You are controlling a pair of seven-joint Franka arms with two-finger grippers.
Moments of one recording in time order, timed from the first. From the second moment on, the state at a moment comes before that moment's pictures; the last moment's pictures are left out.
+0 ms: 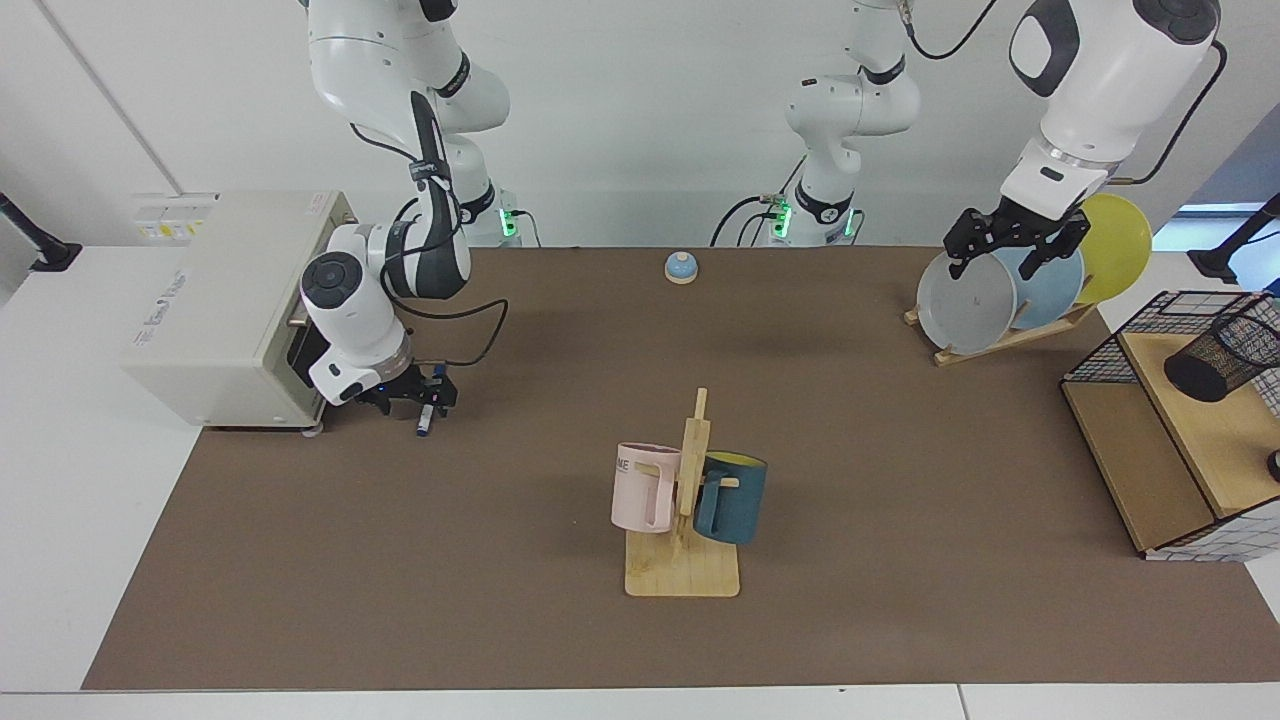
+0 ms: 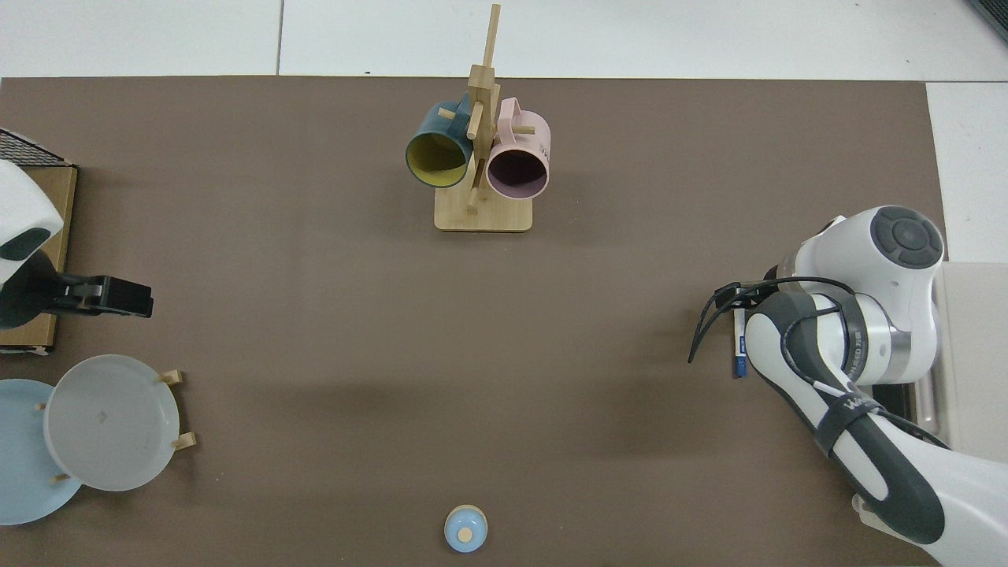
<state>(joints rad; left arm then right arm) -0.03 -0.10 0.05 -1.77 0.02 1.66 0.09 0.12 0.24 -0.12 -2.10 0.01 2.27 0.05</state>
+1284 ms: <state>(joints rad) -0.07 -0.11 0.01 -1.77 0.00 1.64 0.79 0.12 0.26 -0.12 -2.10 0.08 2.25 0.19</state>
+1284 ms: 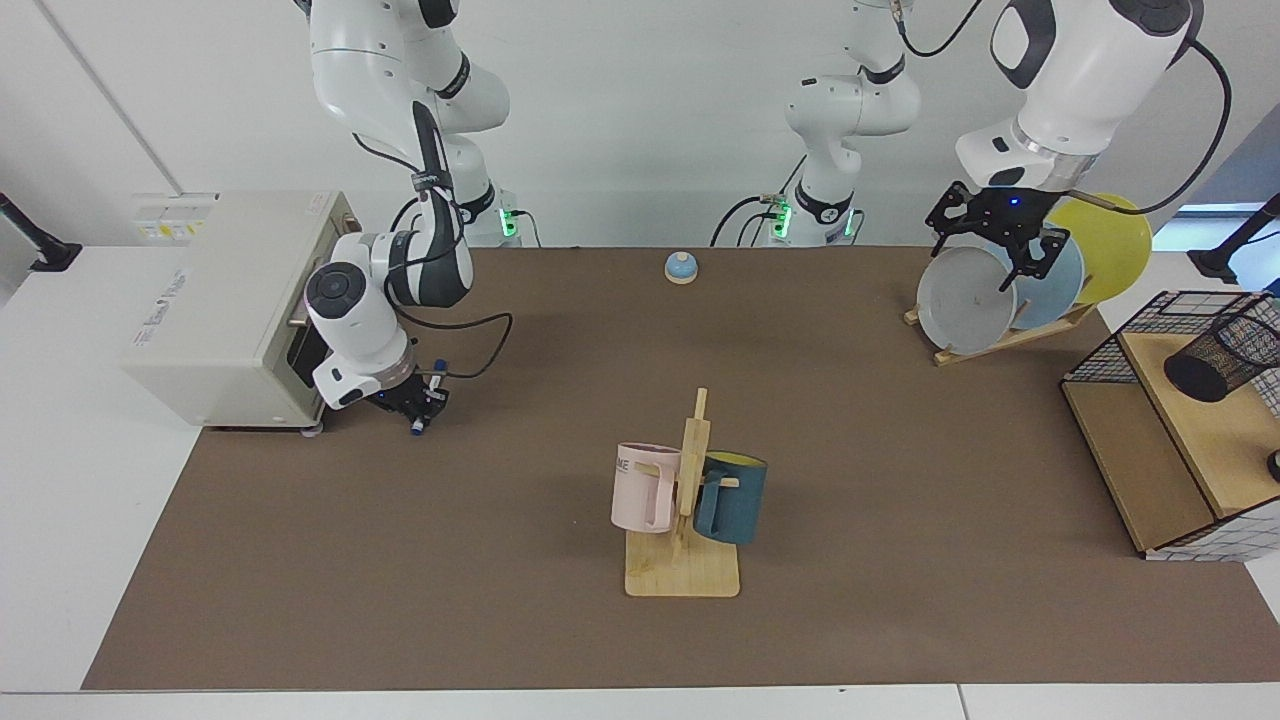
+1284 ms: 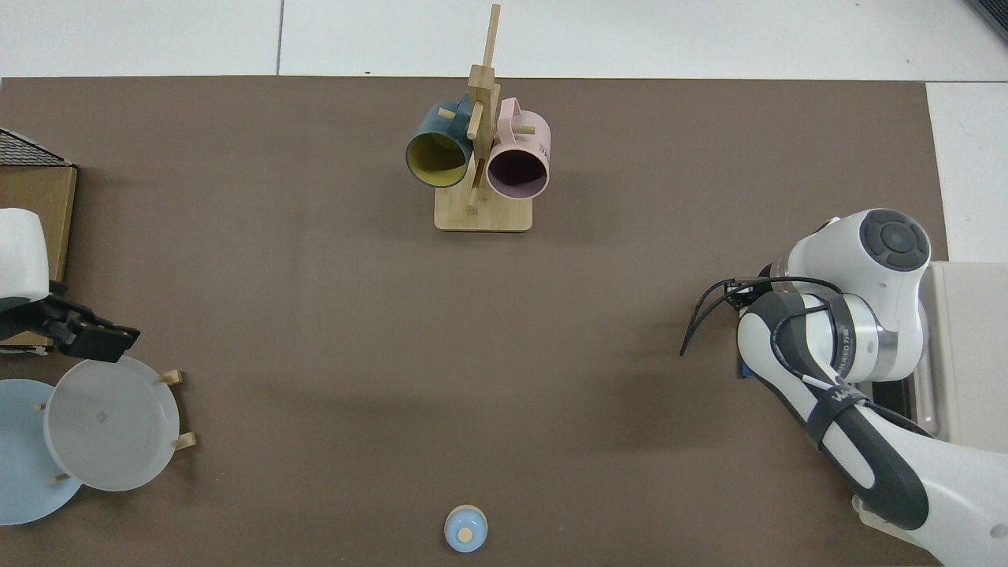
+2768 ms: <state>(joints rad) -0.37 -0.10 -0.05 -1.77 0.01 1.85 1.21 0.63 0.18 -0.10 -1.80 0.87 2.36 1.67</state>
